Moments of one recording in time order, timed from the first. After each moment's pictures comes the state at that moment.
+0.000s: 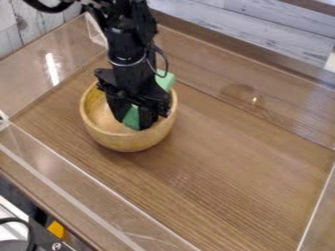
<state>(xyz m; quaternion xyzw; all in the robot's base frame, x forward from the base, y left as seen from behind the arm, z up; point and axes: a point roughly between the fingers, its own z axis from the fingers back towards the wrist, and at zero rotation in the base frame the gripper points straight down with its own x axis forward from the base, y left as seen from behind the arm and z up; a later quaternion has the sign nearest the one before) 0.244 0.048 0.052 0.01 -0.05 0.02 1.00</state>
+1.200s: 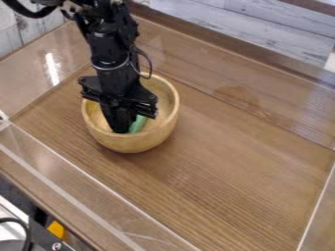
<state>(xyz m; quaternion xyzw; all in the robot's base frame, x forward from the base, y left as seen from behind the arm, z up) 0.232 0.070 0.049 0.00 -0.04 0.10 0.99</state>
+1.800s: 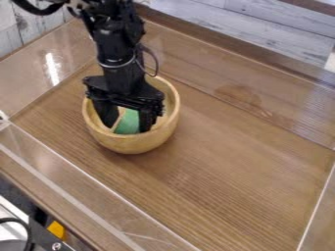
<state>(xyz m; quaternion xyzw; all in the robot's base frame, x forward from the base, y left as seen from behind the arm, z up) 0.234 0.049 0.053 -0.01 -0.03 0.10 0.99</state>
